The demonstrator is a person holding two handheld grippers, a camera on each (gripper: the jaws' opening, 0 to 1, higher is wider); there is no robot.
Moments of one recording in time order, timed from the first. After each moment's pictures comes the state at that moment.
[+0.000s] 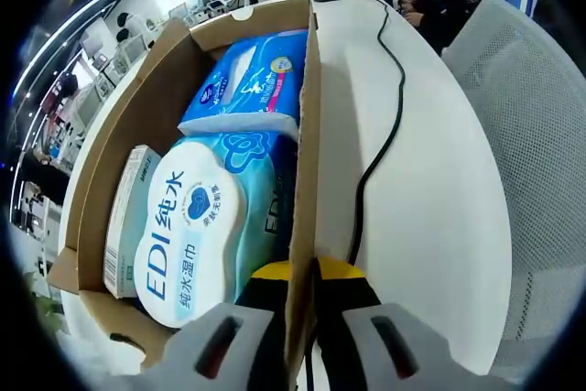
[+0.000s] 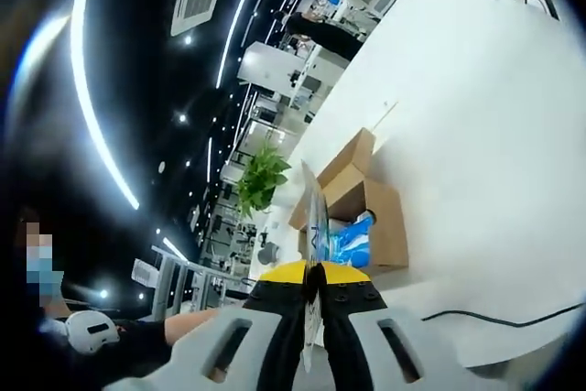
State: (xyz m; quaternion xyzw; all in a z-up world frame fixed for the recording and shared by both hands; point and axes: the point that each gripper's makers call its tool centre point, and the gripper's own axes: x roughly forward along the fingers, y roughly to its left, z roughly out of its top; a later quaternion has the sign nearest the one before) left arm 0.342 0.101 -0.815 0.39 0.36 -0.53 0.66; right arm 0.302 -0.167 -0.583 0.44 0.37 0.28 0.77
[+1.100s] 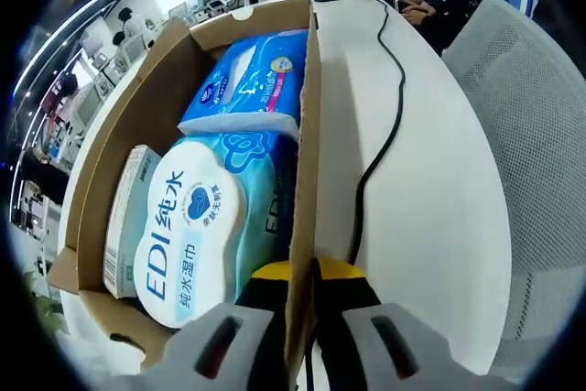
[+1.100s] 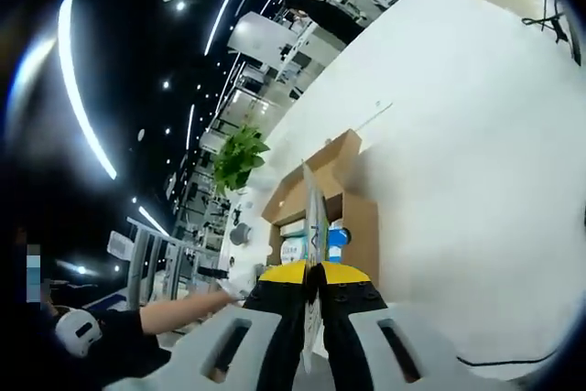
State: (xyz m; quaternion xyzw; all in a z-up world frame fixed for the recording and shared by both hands) left arm 0.342 0.103 -0.816 0.39 0.36 -0.53 0.66; right arm 0.357 -0.185 -0.602 0.36 0.44 0.28 0.78
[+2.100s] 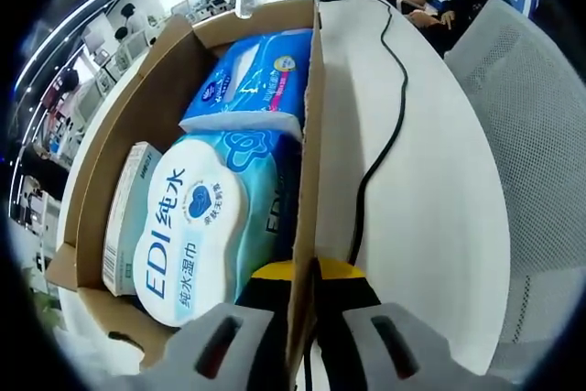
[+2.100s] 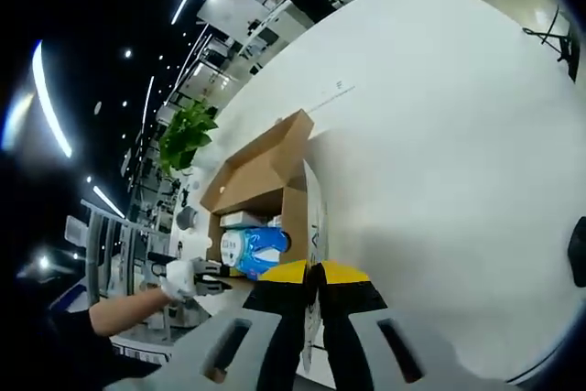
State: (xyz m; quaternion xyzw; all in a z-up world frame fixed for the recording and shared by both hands) left arm 0.343 0.102 -0.816 0.38 0.36 -0.53 0.66; right arm 0.396 -0.198 -0.677 0.27 0.50 0.22 0.79
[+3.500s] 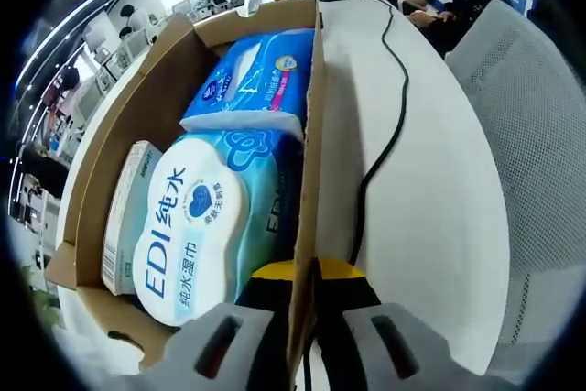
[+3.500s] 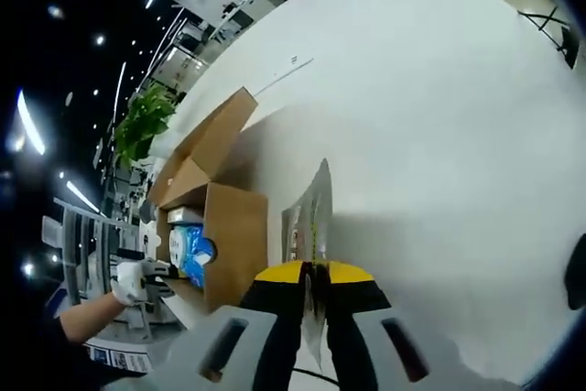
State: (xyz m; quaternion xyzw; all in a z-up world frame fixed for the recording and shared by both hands) left arm 0.342 0.100 -0.815 0.38 0.37 -0.53 0.67; right arm 0.416 -0.223 -0.749 0.23 0.55 0.17 0.78
